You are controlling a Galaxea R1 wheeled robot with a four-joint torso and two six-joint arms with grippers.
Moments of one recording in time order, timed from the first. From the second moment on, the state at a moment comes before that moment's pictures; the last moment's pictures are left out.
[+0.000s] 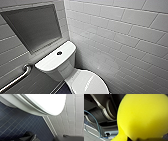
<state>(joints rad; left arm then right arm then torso) 0.91 2.92 -2.08 -0.14 0.12 -0.26 -1.70 2.83 -2.42 0.11 0.14 -0.02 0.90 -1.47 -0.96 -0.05</state>
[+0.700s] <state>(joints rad) 0.88 2.92 -2.15 -0.19 0.04 -0.40 -1.69 2.87 -2.46 0.11 0.14 -0.02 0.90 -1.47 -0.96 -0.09</state>
